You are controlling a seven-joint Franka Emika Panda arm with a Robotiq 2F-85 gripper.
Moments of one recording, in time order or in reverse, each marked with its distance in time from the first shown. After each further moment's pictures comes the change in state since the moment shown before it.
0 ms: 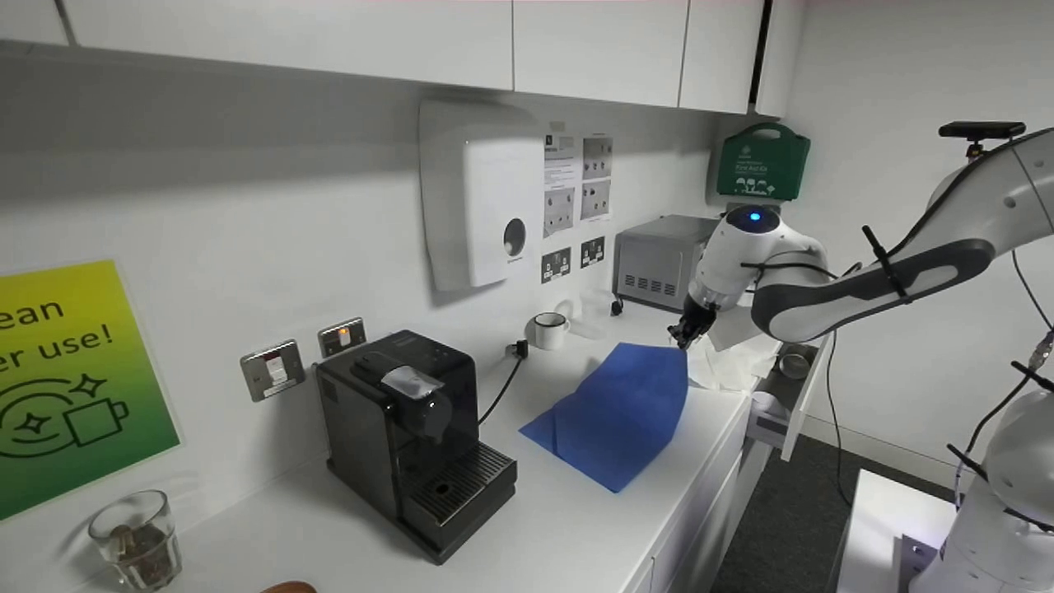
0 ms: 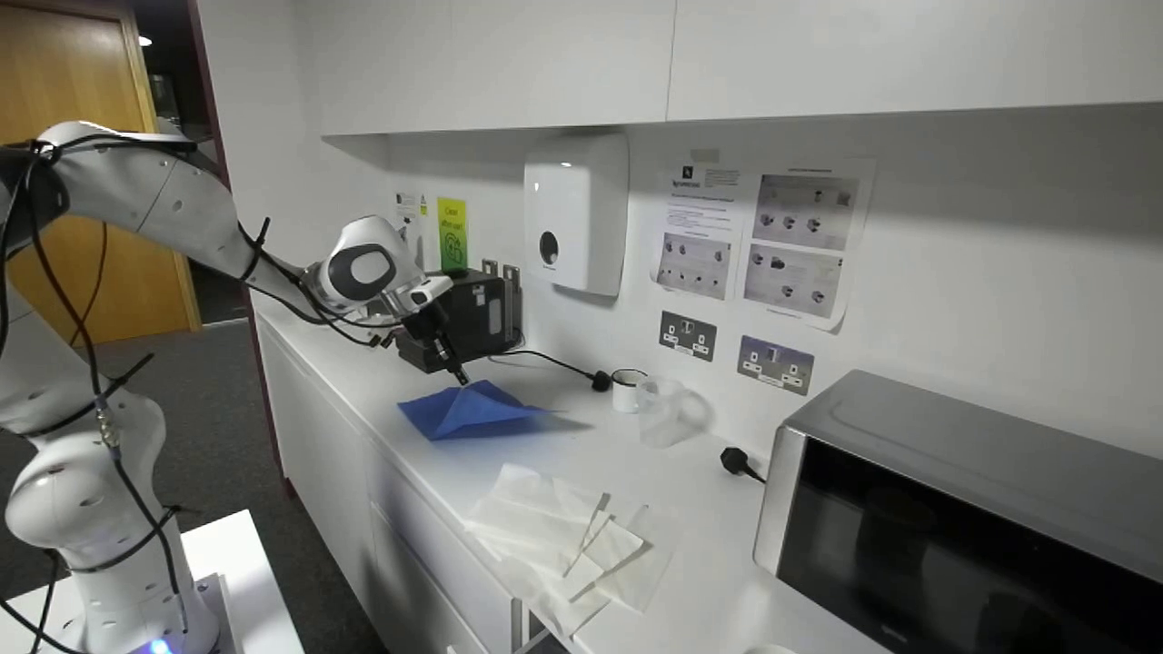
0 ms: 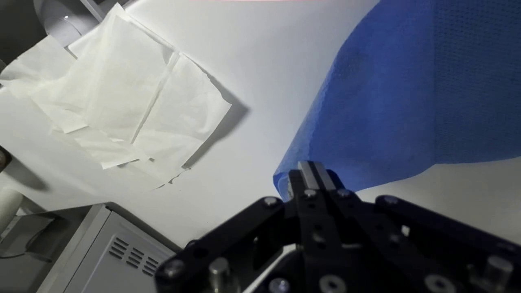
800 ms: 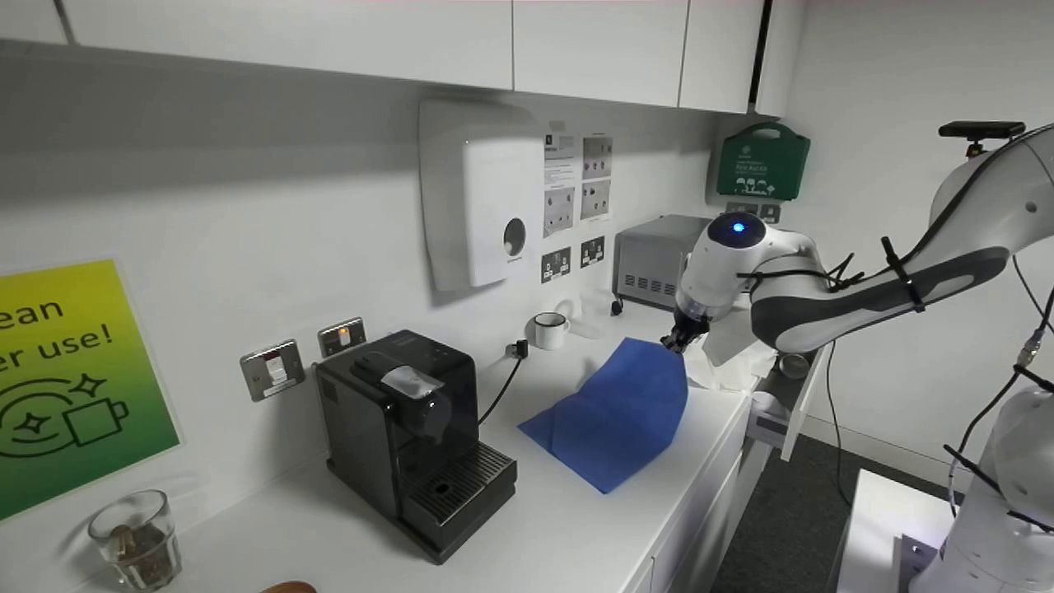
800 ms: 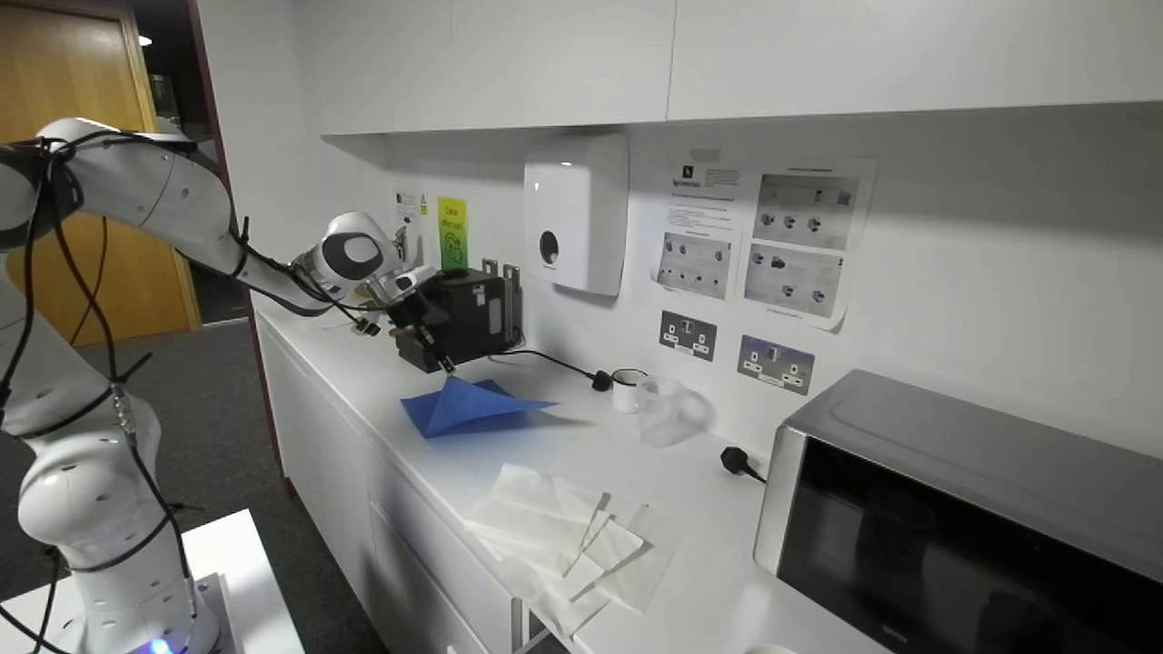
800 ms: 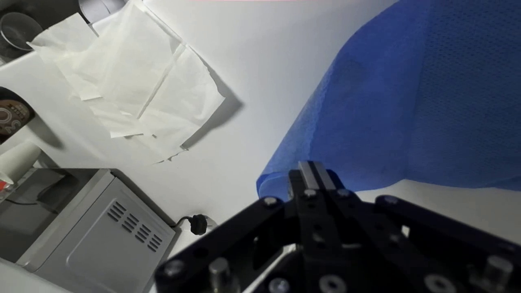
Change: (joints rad) arm 0.100 0.017 0.053 0.058 -0.128 -0.162 0.085
